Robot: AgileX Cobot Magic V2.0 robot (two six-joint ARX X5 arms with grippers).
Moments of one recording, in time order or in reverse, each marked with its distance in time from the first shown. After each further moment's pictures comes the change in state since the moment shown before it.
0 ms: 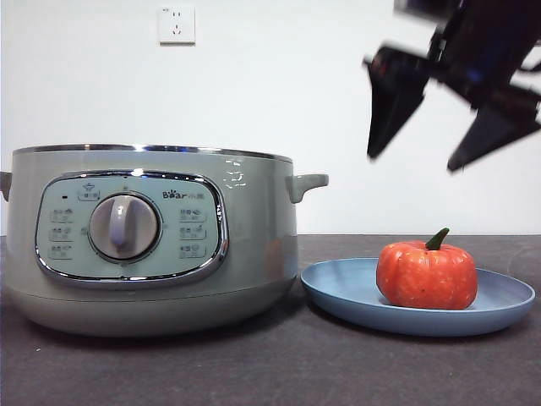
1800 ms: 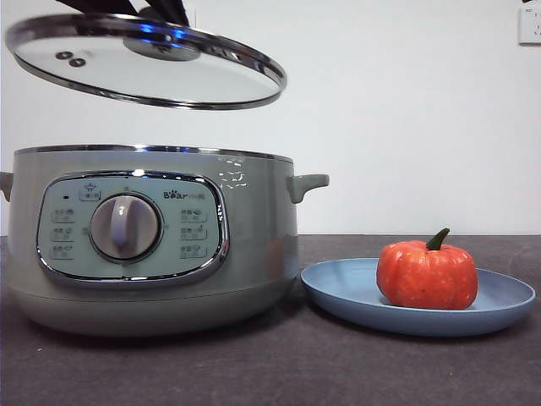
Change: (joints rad) left arm -0.066 0.433 -0.029 0.231 0.234 -0.065; right arm -0.001 -0.455 0.000 -0.029 0.111 0.026
